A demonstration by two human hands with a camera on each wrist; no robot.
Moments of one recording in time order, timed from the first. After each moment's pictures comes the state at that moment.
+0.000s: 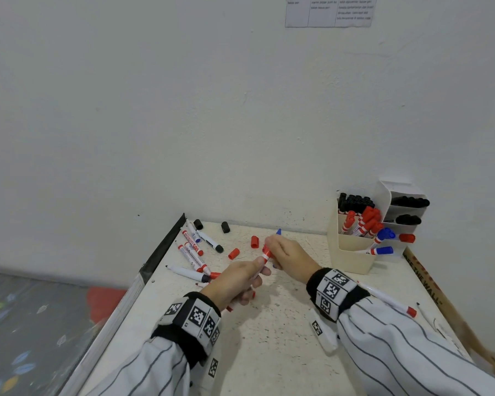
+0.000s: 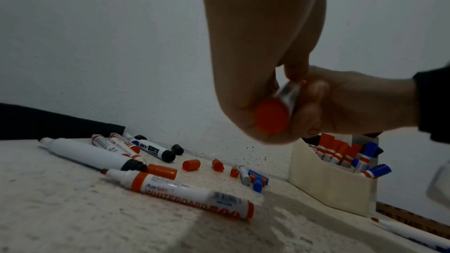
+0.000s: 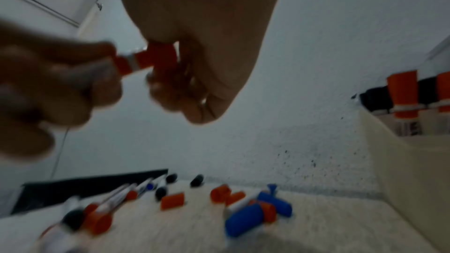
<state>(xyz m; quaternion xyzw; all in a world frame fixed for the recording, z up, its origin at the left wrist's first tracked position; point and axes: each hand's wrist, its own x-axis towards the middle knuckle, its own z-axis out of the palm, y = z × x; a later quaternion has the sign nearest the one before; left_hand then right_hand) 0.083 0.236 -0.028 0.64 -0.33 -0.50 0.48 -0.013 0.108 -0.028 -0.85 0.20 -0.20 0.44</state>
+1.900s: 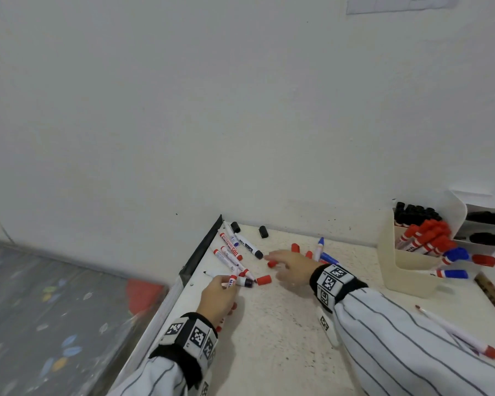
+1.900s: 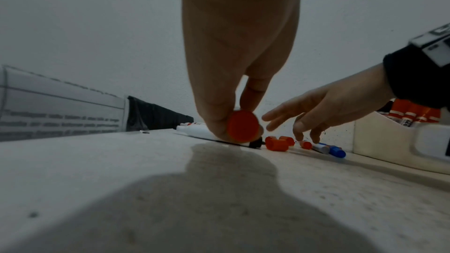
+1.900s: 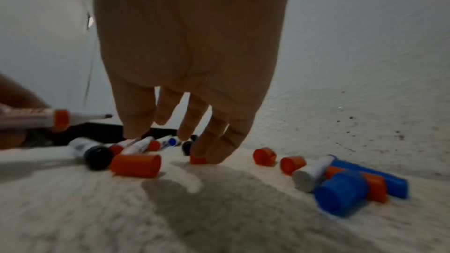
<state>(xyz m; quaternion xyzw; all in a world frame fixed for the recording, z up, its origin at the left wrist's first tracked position) 0.167 0.283 -0.087 0.81 -0.20 -0.26 0.48 0.075 0.101 -0.054 -0.93 0.21 0.09 0.27</state>
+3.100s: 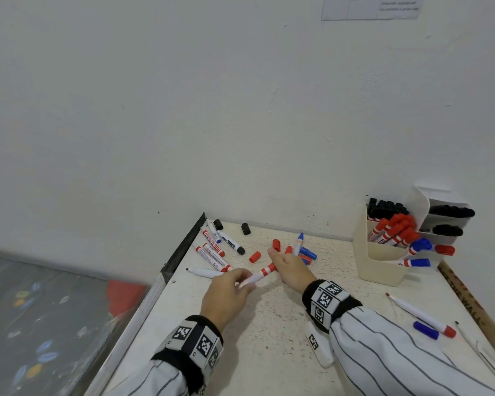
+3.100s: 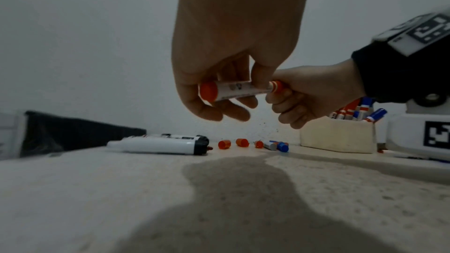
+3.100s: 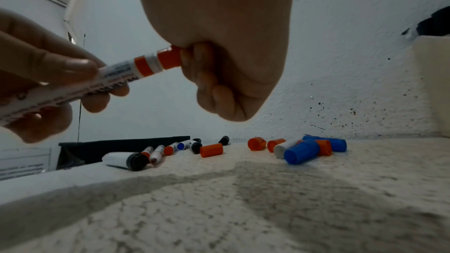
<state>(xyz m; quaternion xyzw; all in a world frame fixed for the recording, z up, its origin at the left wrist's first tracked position) 0.125 0.265 -0.074 0.80 -0.42 -0.11 0.41 0.039 0.123 -0.057 -0.83 0.32 -0.12 0.43</state>
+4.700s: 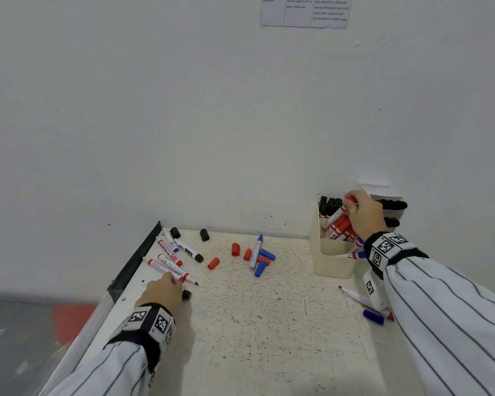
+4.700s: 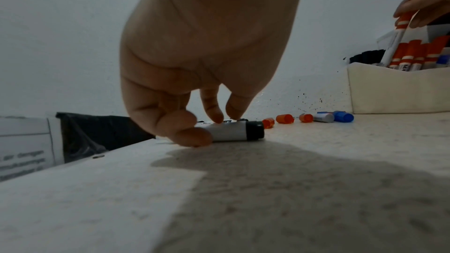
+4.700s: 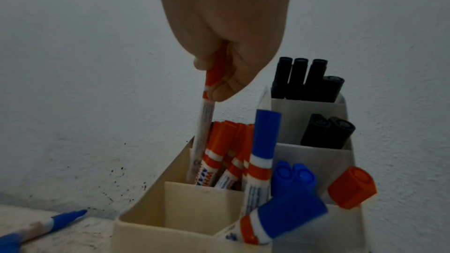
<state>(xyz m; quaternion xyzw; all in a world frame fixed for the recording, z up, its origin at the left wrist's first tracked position) 0.184 0.238 -0.098 0.94 -0.28 -0.14 0.14 -0.099 -0.038 0.023 -0.78 0.45 -0.40 0.18</state>
